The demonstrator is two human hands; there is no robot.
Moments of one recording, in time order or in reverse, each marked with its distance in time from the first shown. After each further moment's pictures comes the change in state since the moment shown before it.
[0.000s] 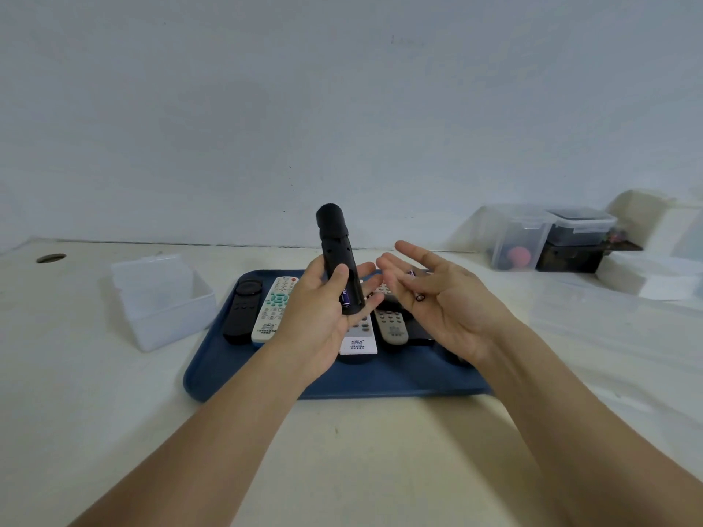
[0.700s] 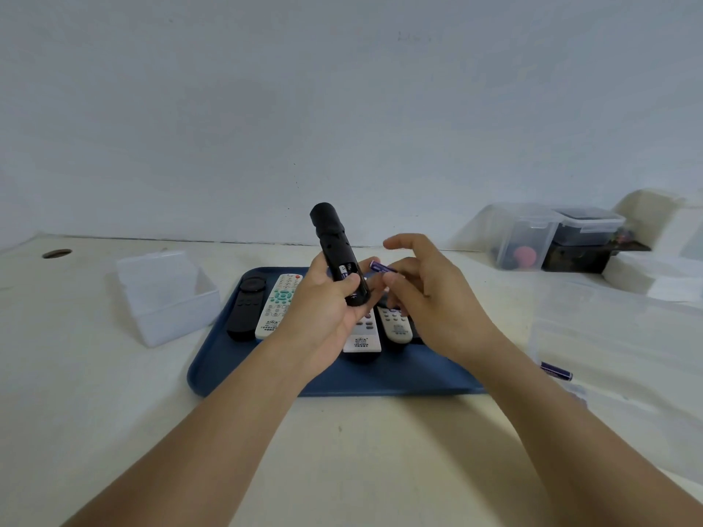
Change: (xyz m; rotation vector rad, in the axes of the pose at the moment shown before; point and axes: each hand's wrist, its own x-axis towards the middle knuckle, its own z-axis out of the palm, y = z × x) left_hand 0.003 0.002 -0.001 -0.026 -0.045 -0.018; right_hand -0.013 0.012 0.011 -1.136 -0.040 -0.486
